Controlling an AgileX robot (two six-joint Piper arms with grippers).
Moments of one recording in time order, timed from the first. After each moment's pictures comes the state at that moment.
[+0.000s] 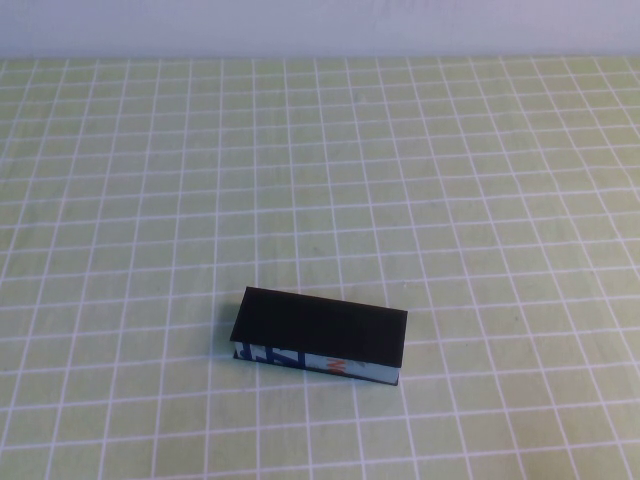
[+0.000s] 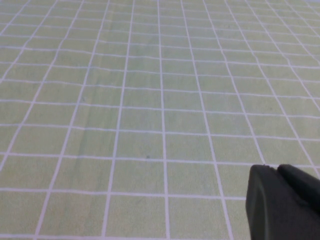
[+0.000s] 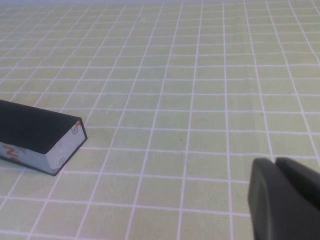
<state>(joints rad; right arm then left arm) 0.23 -0.01 -0.12 0.10 0.47 0.04 -0.08 -0.01 0.02 0.12 0.36 -0.24</state>
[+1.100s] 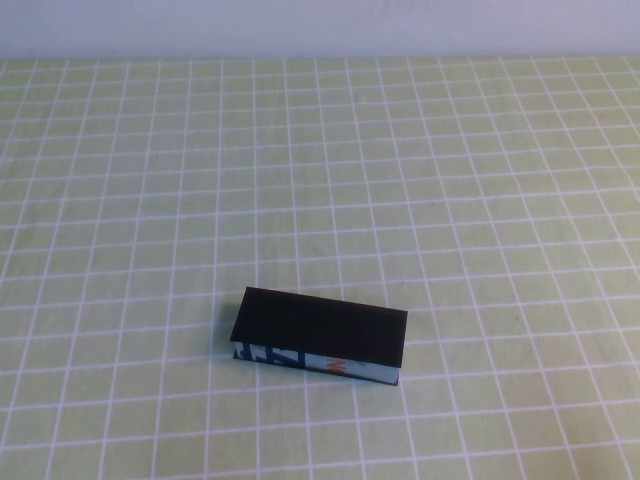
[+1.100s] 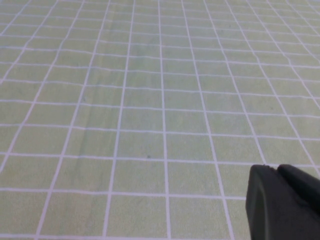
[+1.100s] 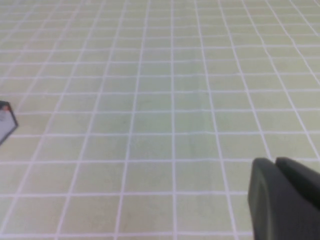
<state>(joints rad) 0.11 -0.01 -0.05 0.04 0.44 0.04 -0.08 -0.01 0.02 0.12 0.36 -0.24</state>
